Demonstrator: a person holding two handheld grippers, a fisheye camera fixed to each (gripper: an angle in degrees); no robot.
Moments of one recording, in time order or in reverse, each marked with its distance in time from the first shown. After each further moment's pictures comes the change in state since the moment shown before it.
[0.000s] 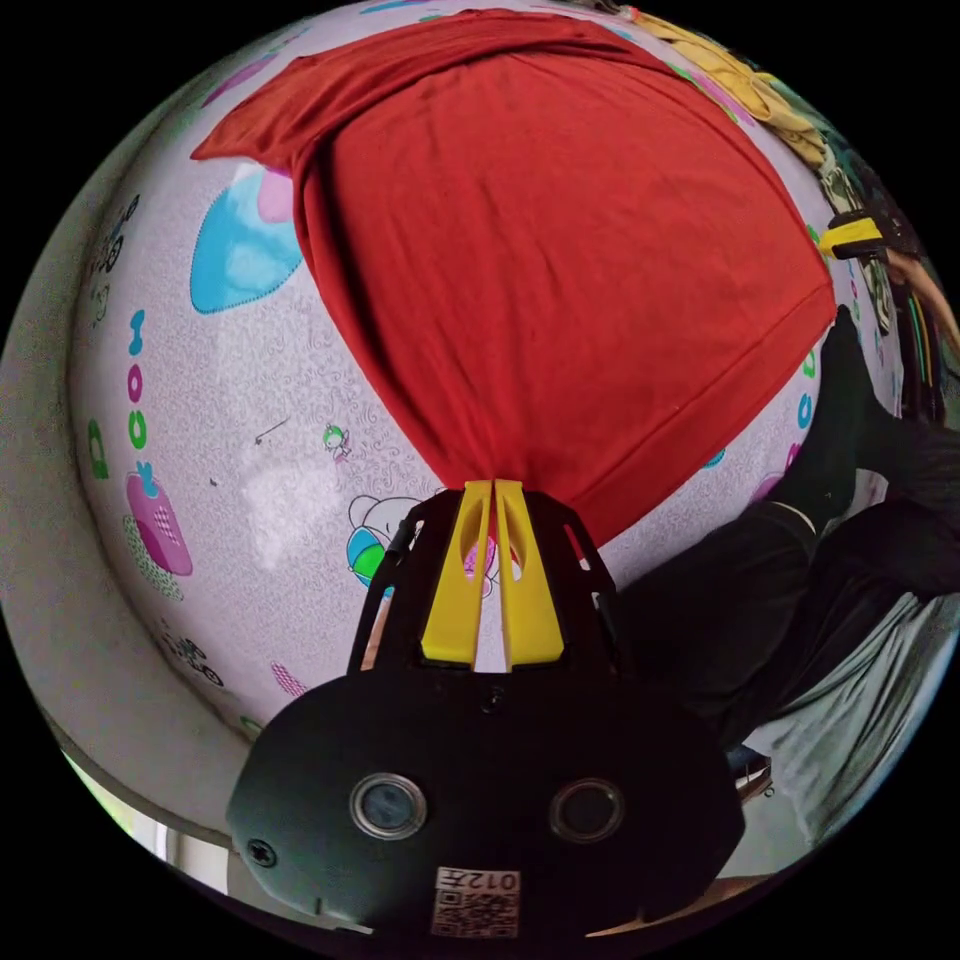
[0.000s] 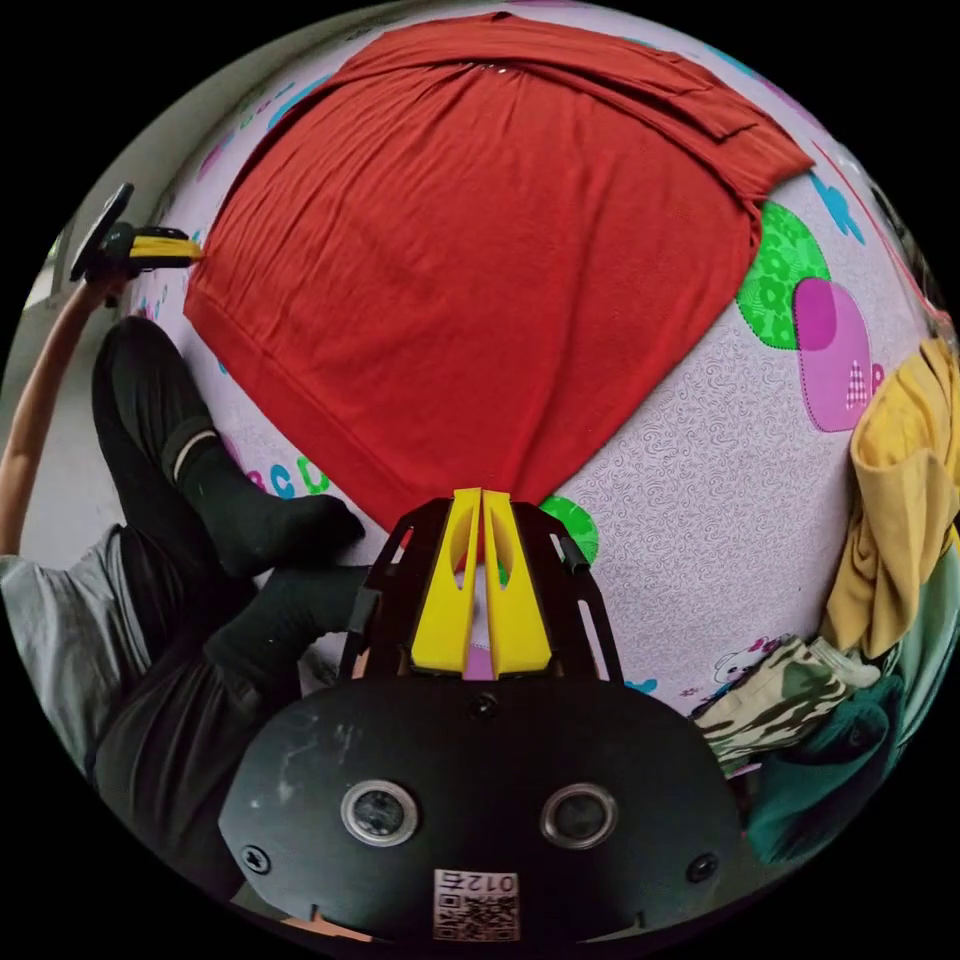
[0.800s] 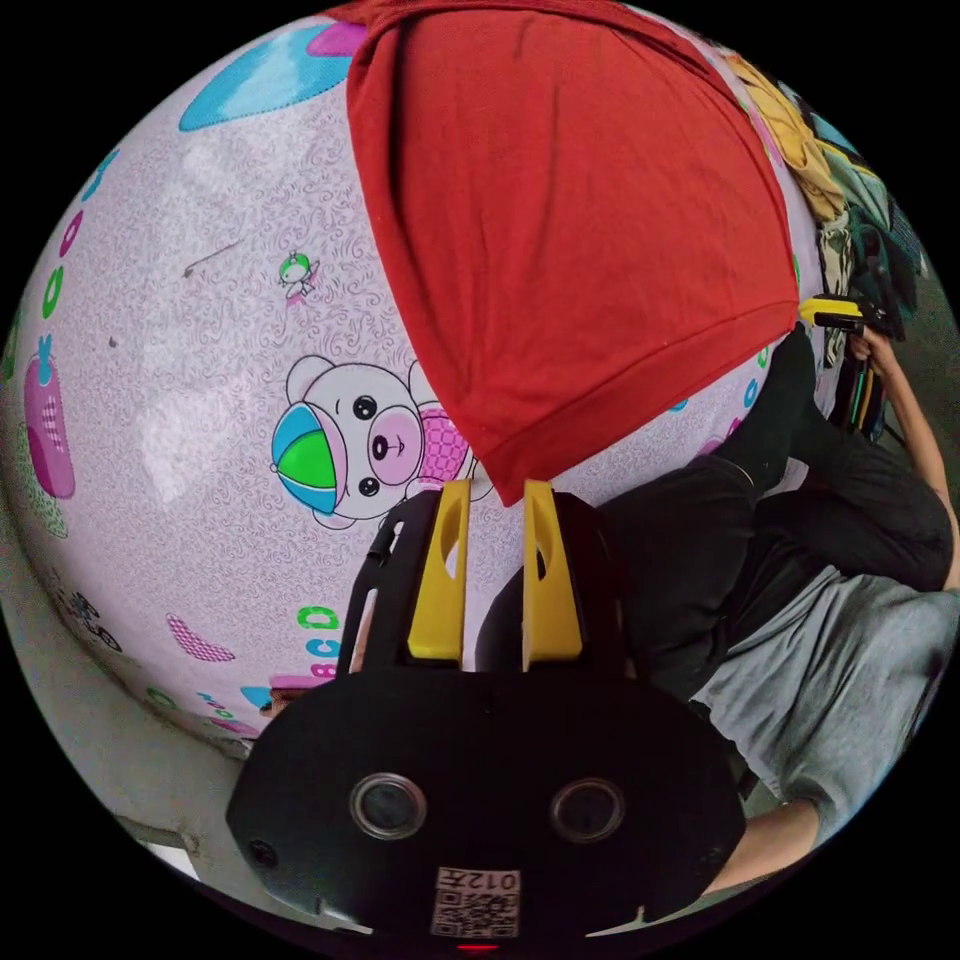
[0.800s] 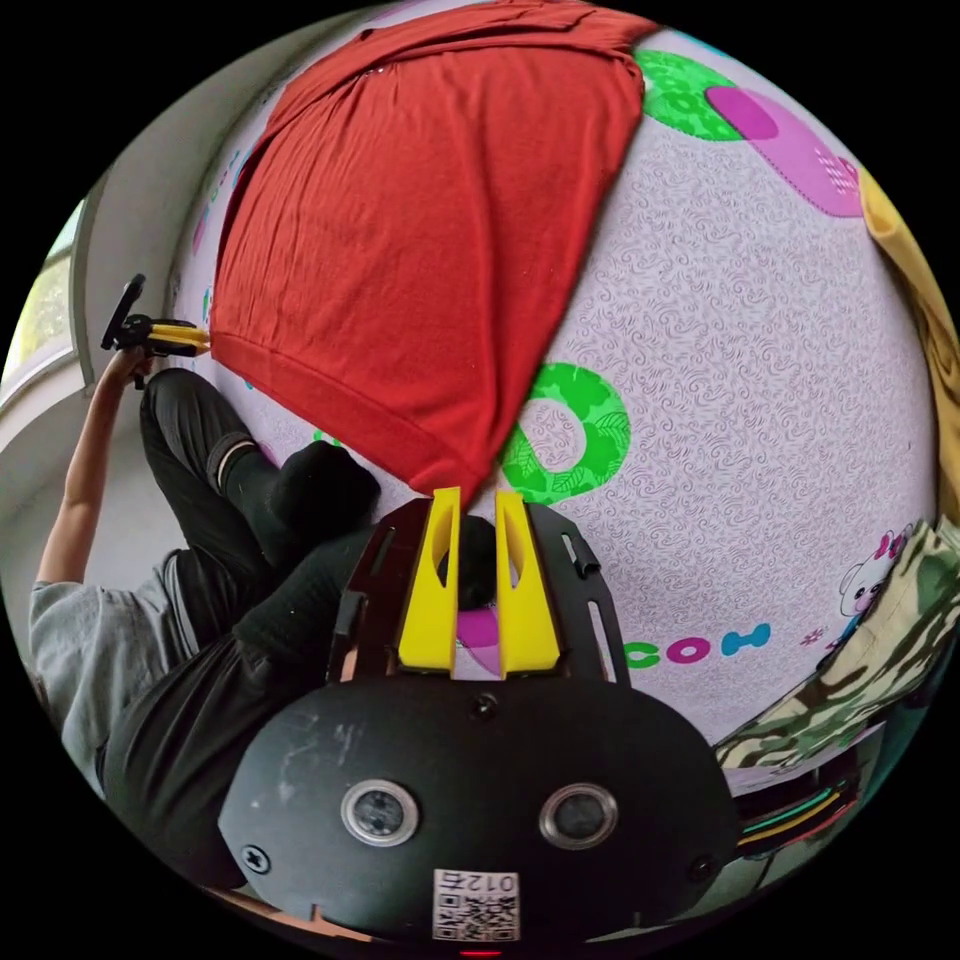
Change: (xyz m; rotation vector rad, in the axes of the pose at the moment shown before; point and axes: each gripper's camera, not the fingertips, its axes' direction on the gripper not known) left arm -0.057 0.010 0.003 -0.132 0.336 -0.091; right arm 0.055 0.006 0.083 0.029 -0.304 0.203
